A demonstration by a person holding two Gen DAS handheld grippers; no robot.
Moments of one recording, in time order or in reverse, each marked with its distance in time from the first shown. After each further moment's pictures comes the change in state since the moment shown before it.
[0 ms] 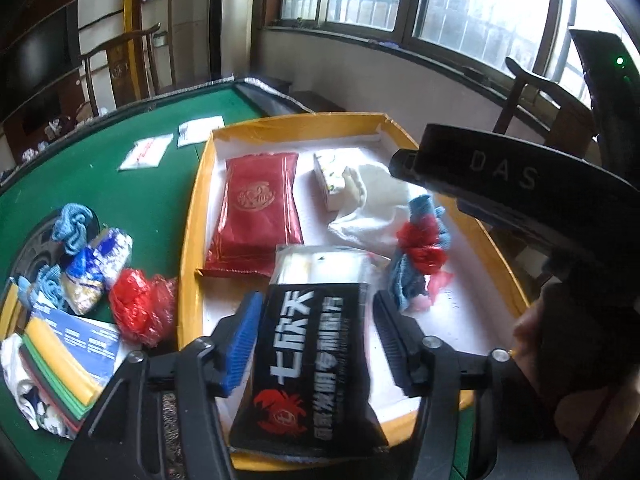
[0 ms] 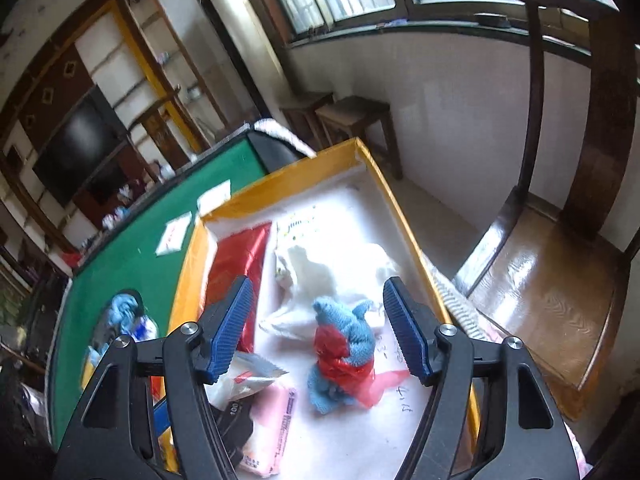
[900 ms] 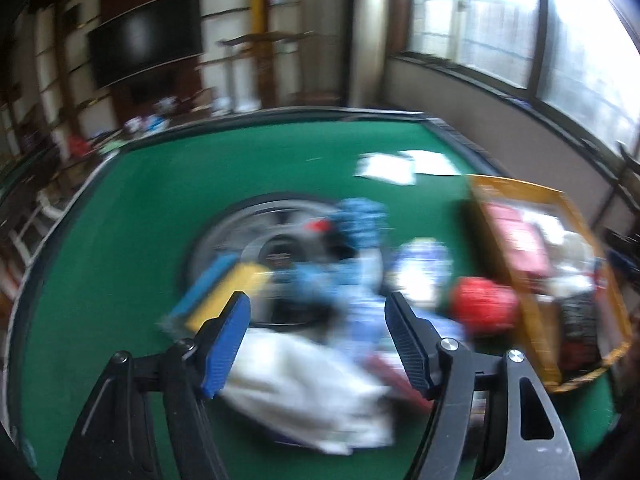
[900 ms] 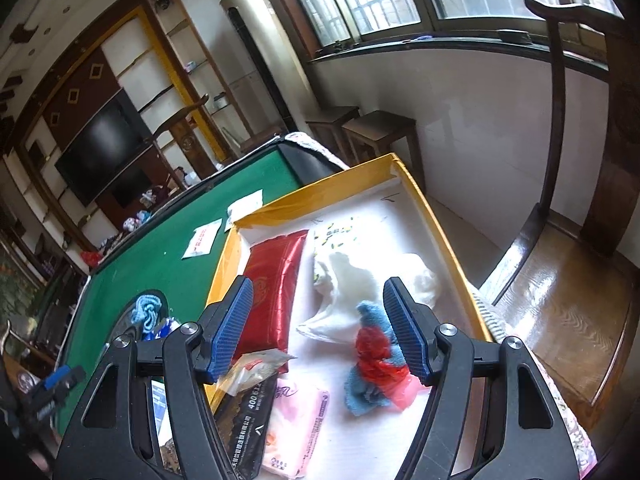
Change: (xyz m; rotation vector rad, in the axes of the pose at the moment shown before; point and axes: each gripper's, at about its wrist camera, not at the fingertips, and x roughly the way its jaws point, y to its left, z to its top) left arm -0.081 0.236 -0.030 -0.233 -0.068 0.332; right arm 0.000 0.022 -0.006 -0.057 -0.038 0.077
